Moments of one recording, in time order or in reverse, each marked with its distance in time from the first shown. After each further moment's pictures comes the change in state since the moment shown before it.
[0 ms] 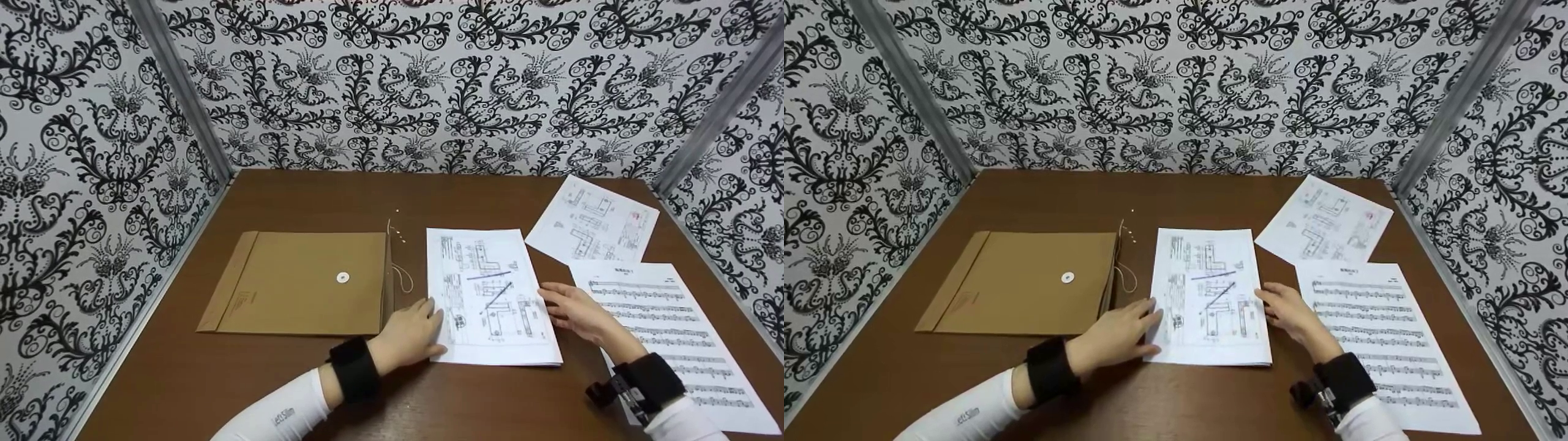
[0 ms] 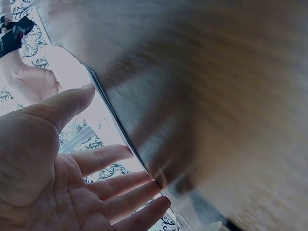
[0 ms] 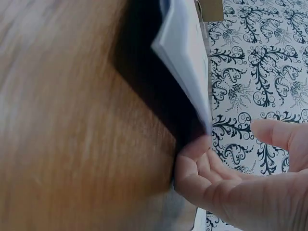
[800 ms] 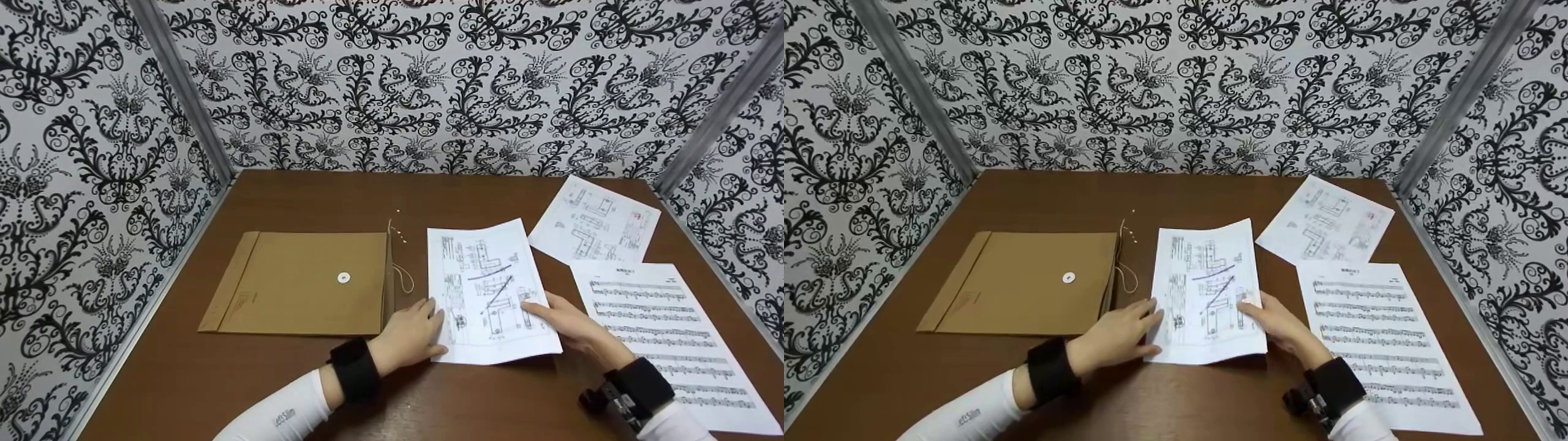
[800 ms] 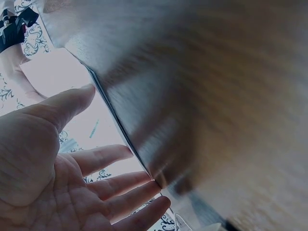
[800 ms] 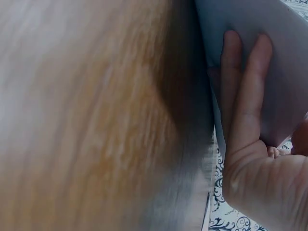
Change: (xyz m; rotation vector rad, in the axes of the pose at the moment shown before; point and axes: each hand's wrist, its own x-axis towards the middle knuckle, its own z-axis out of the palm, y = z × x) left_hand 0.000 0.000 0.000 -0.026 -0.050 -0.018; right_hand 0.001 0.010 0.016 0.046 -0.218 -0.192
